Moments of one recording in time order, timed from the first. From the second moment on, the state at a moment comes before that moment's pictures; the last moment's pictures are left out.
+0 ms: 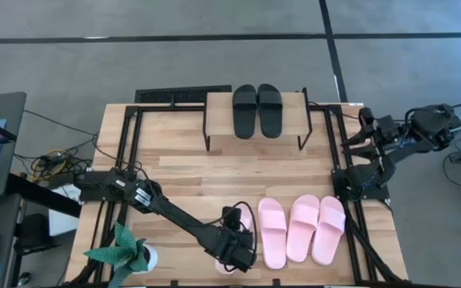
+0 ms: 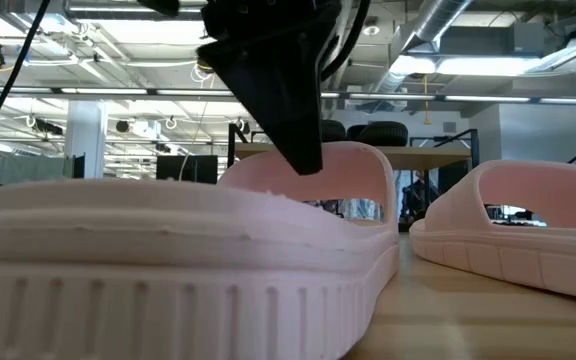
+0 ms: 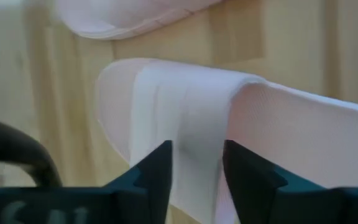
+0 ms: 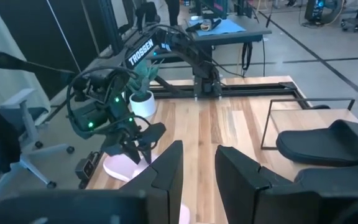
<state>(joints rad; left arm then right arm) -0.52 2.39 2.16 -1.20 -0.45 -0.35 0.40 0.57 1.30 -1.02 0.24 0.14</state>
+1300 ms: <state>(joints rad) -0.20 2.39 2.16 -1.44 -0.81 -0.29 0.40 0.57 1.30 -1.02 0.29 0.15</state>
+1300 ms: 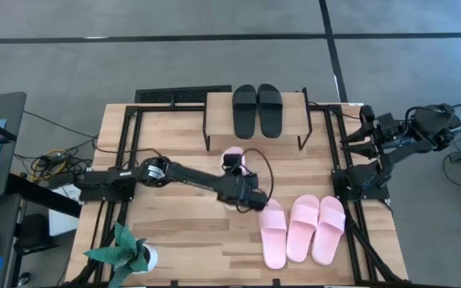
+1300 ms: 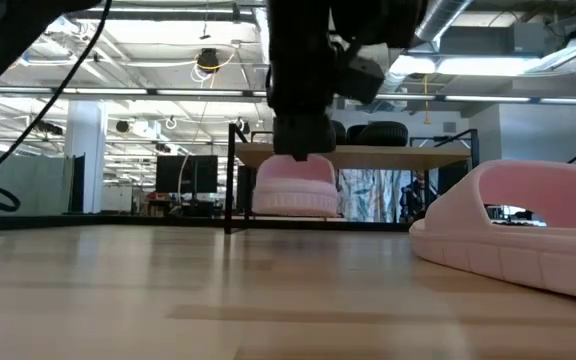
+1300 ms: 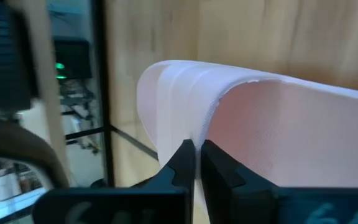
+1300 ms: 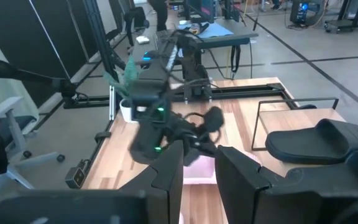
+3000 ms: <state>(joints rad) -0.18 1.88 1.44 -0.90 -0.72 -0.28 0.40 0.57 1.30 -1.02 0.37 0.15</state>
